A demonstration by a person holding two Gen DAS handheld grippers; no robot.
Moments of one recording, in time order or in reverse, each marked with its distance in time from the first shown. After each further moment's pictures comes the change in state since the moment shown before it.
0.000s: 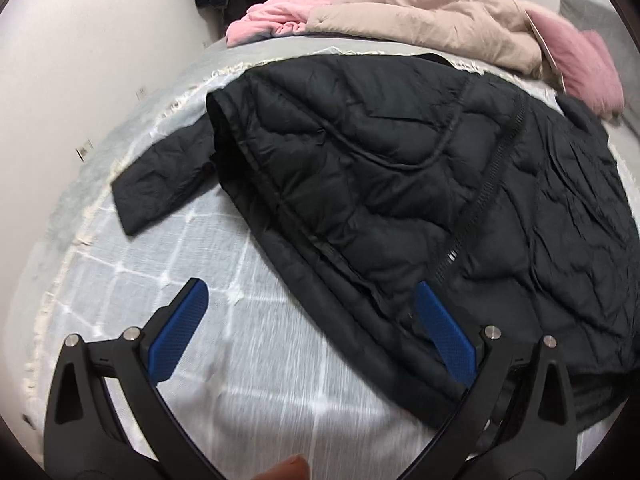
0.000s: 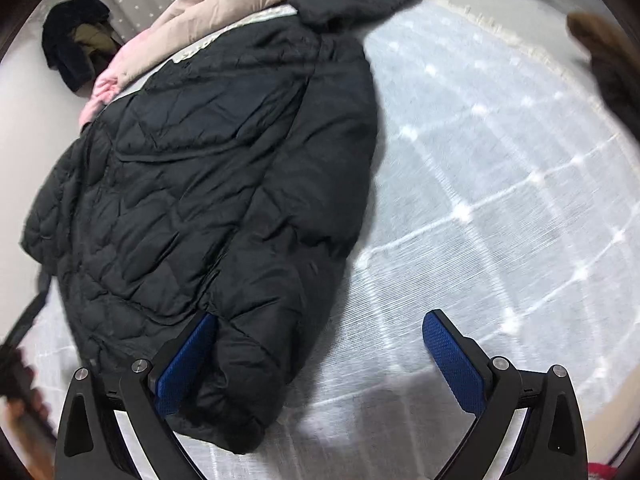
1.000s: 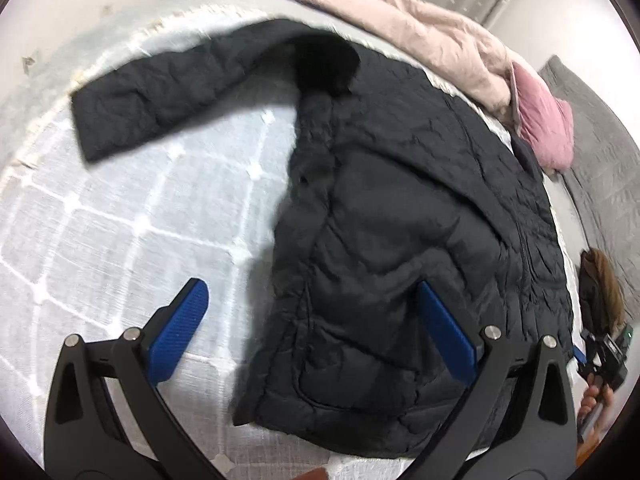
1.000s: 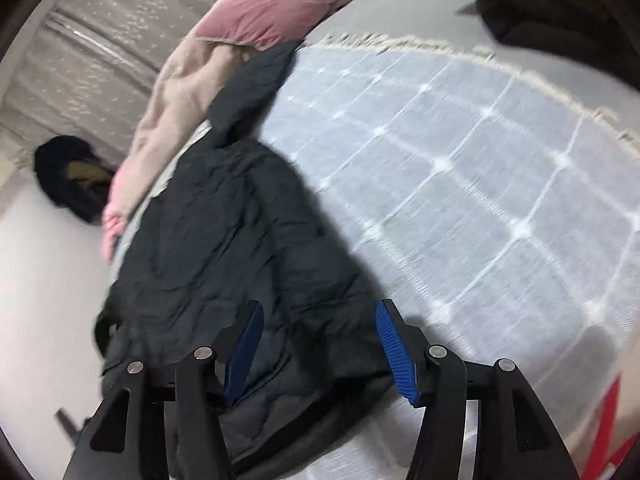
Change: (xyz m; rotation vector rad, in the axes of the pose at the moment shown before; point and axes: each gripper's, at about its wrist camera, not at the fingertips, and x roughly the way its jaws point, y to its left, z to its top) left arm 0.014 0.068 -0.015 -0.178 0.143 -0.381; right arm -0.067 -0.136 0.020 0.310 -0.200 0.165
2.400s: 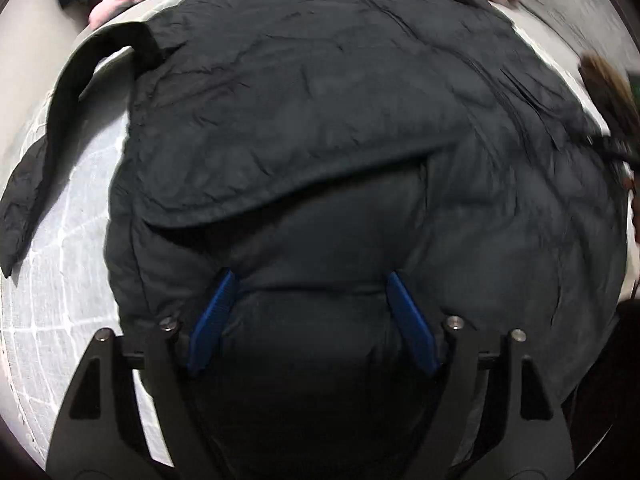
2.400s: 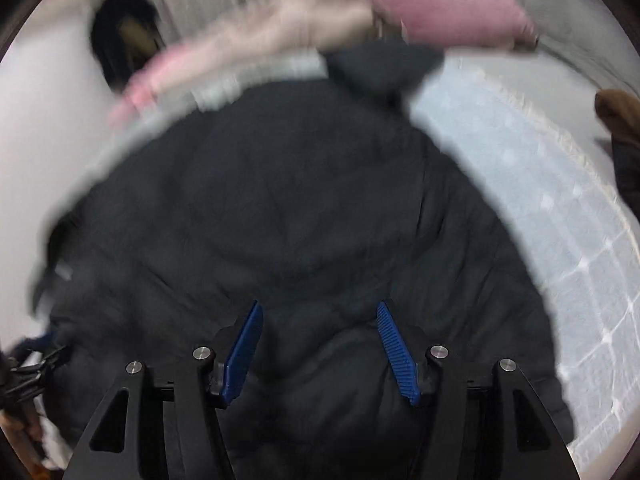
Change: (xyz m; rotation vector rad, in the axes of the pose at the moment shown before) left arm 0.033 -0.108 -0.060 0.538 0.184 0.133; right arm 0.124 0.155 -0.037 -0.507 0.100 -0.259
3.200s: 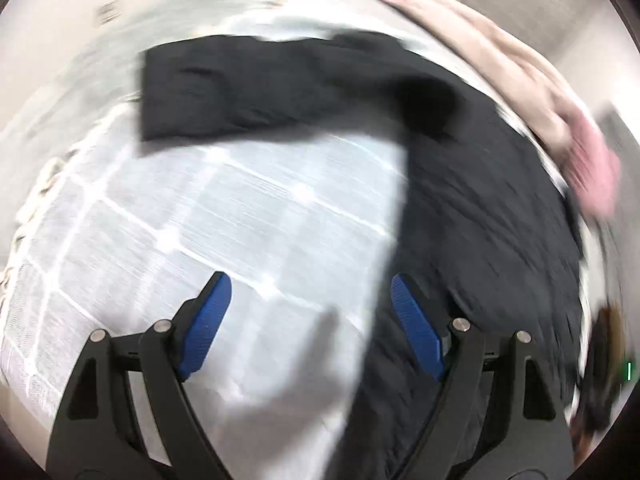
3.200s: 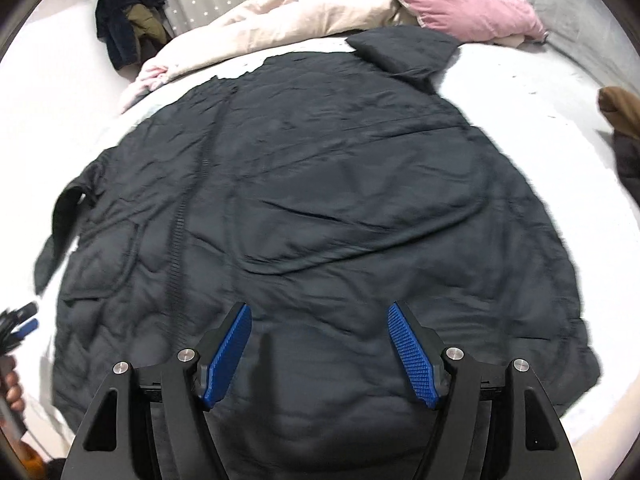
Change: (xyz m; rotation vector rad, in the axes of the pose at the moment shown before) left arm -0.041 0.204 -0.034 -0.800 -0.117 0.036; right arm -0.029 0.061 -0.010 -0.033 -0.037 0.084
